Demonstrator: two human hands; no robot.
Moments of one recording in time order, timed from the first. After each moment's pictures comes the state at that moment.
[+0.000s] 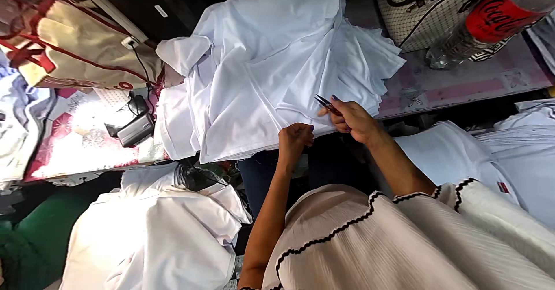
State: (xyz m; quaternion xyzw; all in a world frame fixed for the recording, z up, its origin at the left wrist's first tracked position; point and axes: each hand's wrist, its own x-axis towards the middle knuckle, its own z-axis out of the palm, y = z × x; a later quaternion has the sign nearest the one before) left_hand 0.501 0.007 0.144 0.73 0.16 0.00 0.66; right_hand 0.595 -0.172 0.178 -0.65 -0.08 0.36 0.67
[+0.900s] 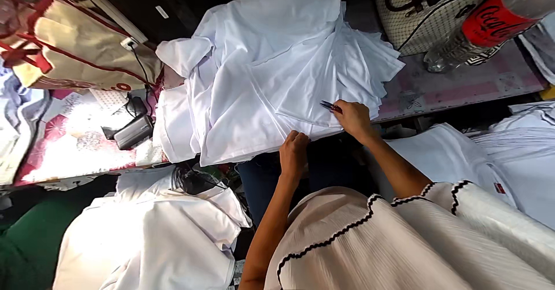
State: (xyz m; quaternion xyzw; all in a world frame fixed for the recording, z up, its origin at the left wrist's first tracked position) left_hand 0.481 0.005 0.110 0.92 0.06 0.15 0.36; right_hand 0.604 -0.172 0.145 -0.94 -0.20 0.08 0.26
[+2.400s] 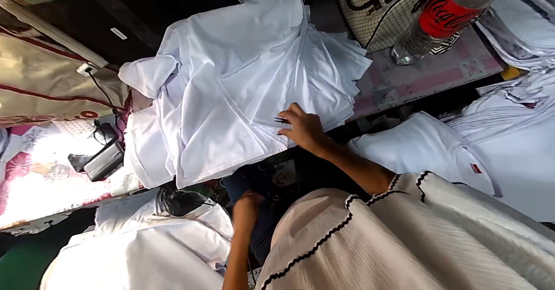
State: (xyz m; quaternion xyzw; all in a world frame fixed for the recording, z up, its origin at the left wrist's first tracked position) left_hand 0.340 0.083 0.060 0.94 0.14 -0.13 0.27; right_hand 0.582 -0.119 0.146 -0.89 -0.28 0.00 0.35
